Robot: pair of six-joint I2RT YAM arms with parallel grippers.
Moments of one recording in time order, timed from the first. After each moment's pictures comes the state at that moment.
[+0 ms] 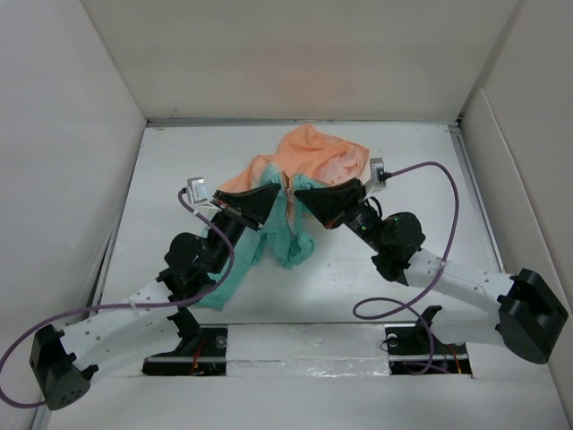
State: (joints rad) left arm -0.90 0.76 0.55 0.64 -0.31 -0.74; right arm 0.84 1.19 0.64 1.13 -0.14 0.78
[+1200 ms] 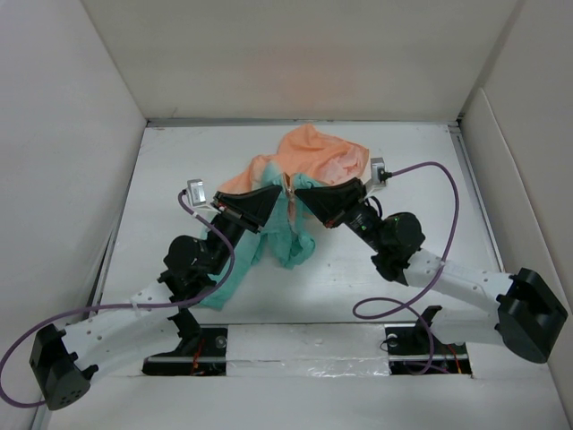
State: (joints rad) left arm -0.90 0.76 0.53 0.70 -0.27 -0.75; right arm 0.84 1.19 0.64 1.14 -0.13 0.79
